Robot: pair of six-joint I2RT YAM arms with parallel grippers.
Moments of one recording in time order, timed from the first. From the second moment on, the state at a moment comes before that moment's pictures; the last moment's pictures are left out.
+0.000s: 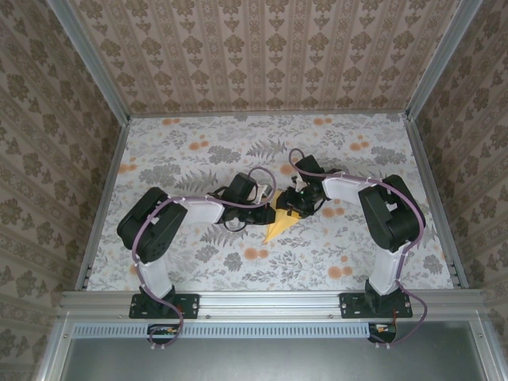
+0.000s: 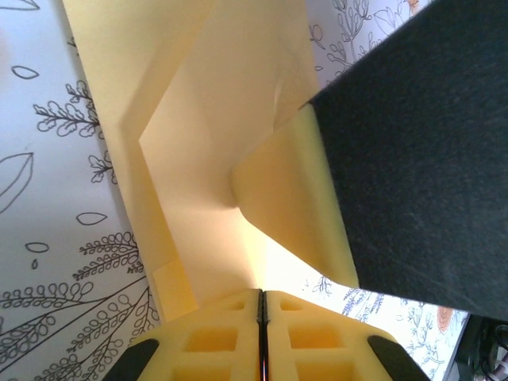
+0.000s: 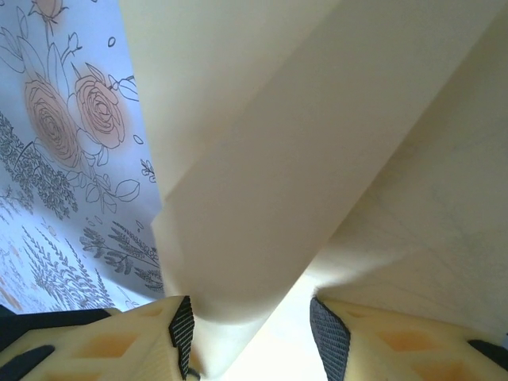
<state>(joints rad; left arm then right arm) -0.75 1.82 0.88 0.05 0.55 -0.57 0.42 1.88 1.07 -0.44 -0.47 0.68</state>
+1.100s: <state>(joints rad) -0.74 1.84 0.89 0.02 0.54 -0.57 0.45 1.91 1.13 -0.54 -0.38 0.69</state>
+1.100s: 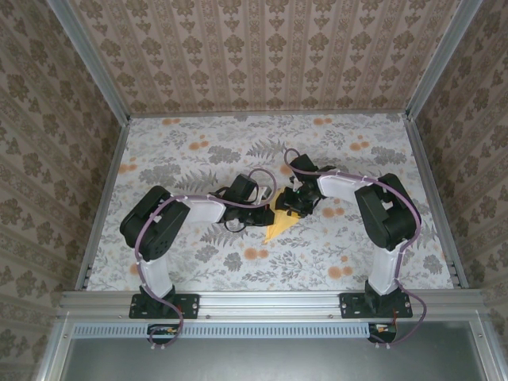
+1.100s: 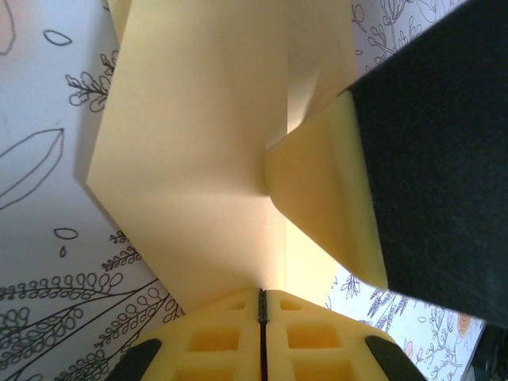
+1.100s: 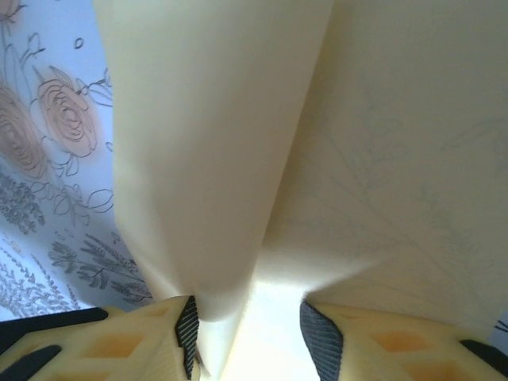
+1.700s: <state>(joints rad) -0.73 1.82 0.89 0.02 0.50 -0.57 0.45 1.92 1.15 -0.56 -0.35 0.75</state>
